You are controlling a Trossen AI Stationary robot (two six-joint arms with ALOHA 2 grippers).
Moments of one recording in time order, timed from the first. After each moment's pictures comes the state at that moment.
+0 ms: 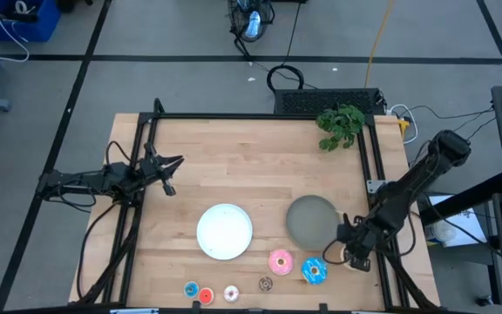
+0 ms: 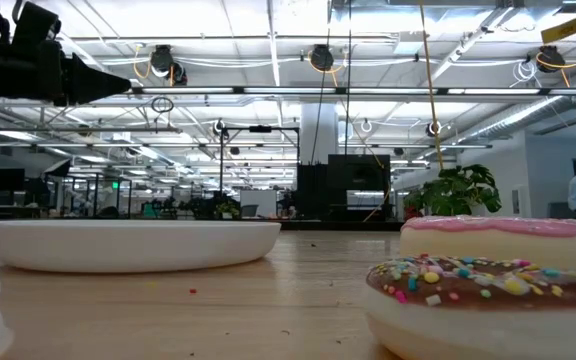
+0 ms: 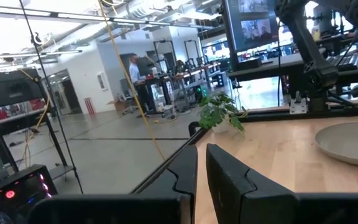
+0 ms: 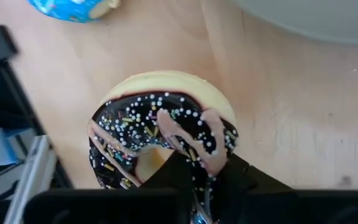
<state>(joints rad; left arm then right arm) -0.04 0.04 0.02 0.18 -0.50 0.29 0.81 1.15 0.58 -0.67 -0.20 1.17</state>
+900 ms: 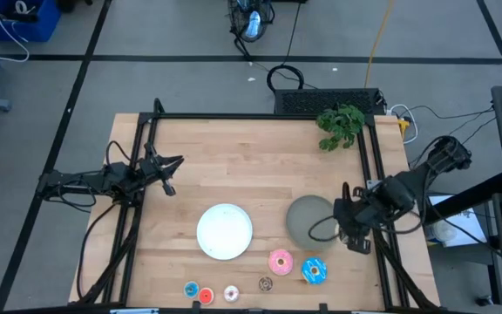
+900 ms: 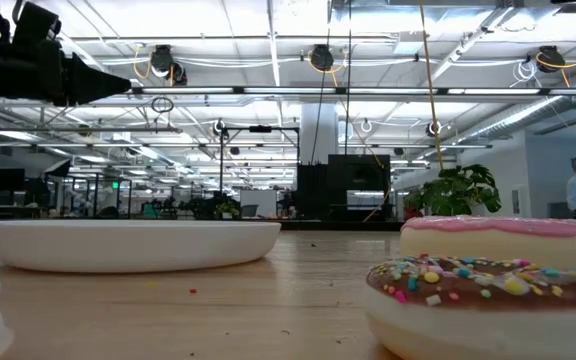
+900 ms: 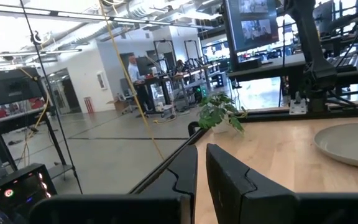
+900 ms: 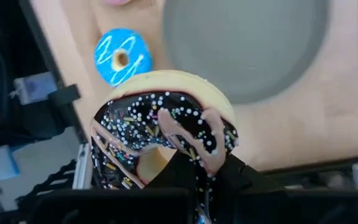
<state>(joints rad) -0.04 0.04 0.02 0.18 -0.50 0.29 0.56 1.29 1.36 -1.47 -0.08 0.86</state>
